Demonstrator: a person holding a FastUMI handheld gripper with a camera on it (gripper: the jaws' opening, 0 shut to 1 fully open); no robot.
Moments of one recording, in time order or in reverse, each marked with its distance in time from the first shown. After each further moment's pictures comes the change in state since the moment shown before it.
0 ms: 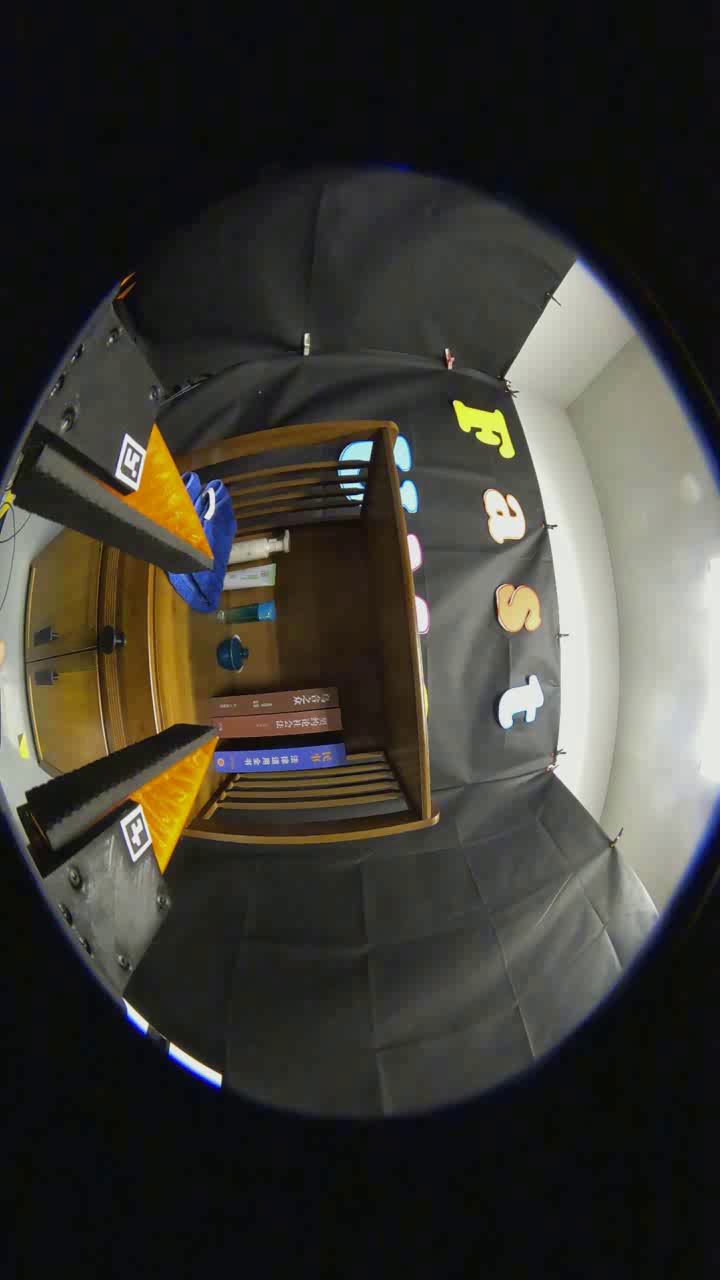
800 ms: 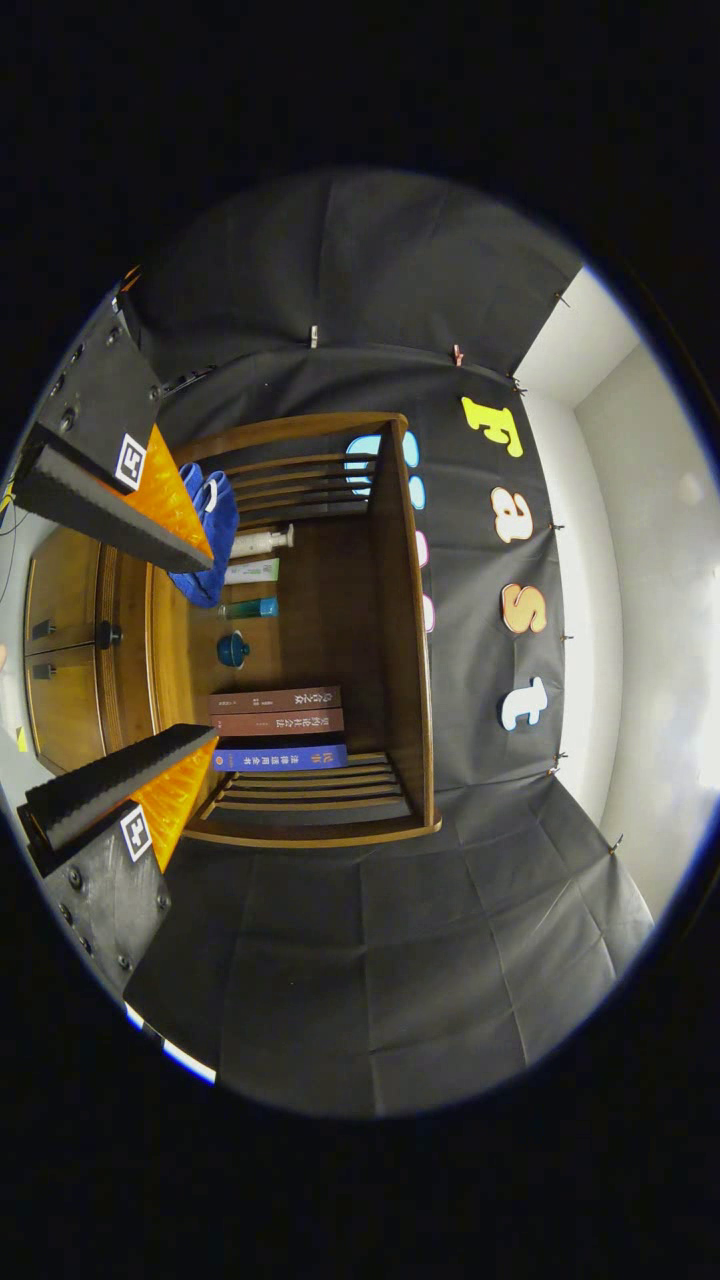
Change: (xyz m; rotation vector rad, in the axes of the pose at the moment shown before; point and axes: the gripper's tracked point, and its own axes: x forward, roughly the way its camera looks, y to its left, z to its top) arm 0.018 0.008 -0.005 -0.029 0.011 -0.007
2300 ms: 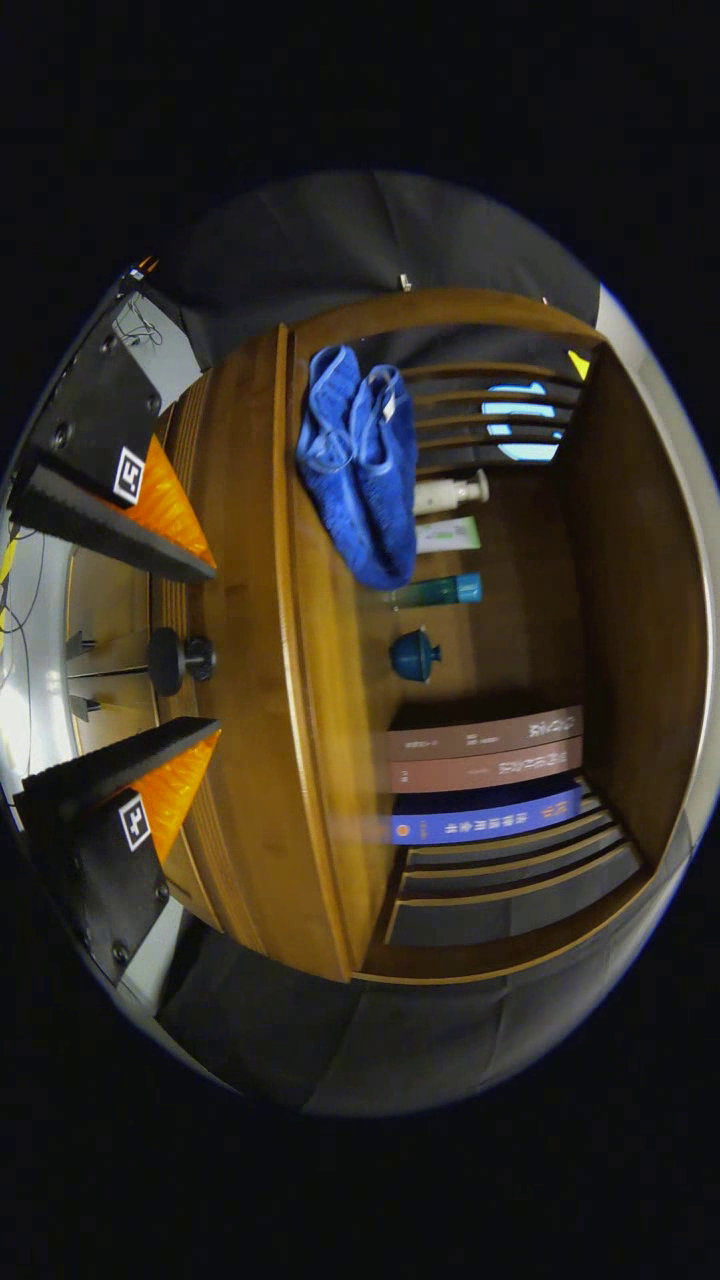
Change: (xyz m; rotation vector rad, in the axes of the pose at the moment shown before) arm 0.147 0.010 -0.278 0.043 0.391 -0.075
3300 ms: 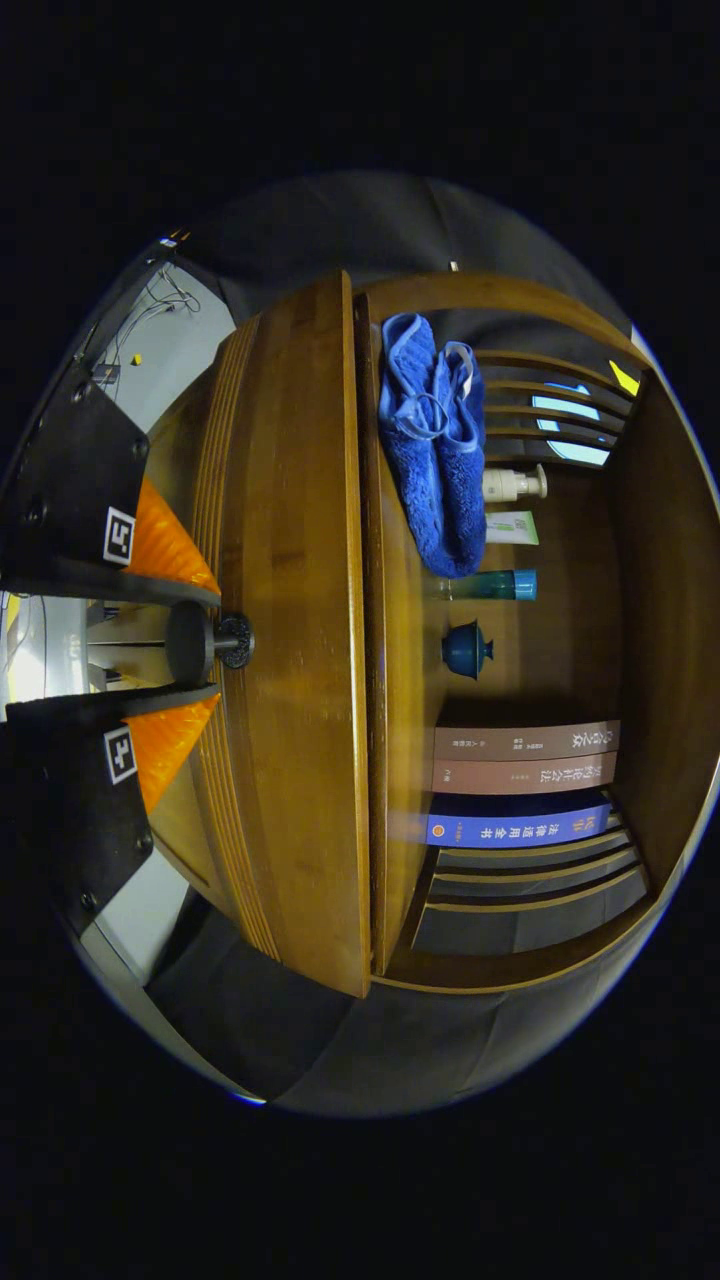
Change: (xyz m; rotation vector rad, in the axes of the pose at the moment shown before) arm -0.012 -0.003 -0.032 -0.100 0.078 -0.029
